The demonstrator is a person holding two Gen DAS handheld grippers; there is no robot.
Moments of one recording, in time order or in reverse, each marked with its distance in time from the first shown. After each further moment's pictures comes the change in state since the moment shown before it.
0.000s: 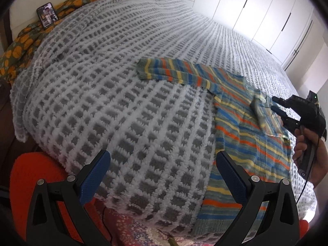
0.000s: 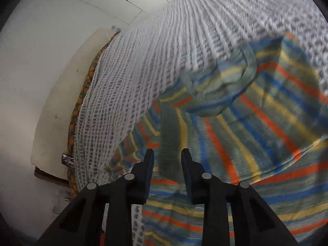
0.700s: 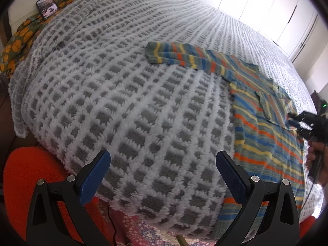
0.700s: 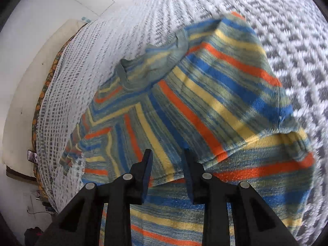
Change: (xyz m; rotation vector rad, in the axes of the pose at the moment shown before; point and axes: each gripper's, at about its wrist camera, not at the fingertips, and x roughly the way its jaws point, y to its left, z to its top) left arm 0.032 0.015 -0.009 0.013 0.066 0.047; right arm -0.007 -0.069 0.003 -0.064 0.022 -0.284
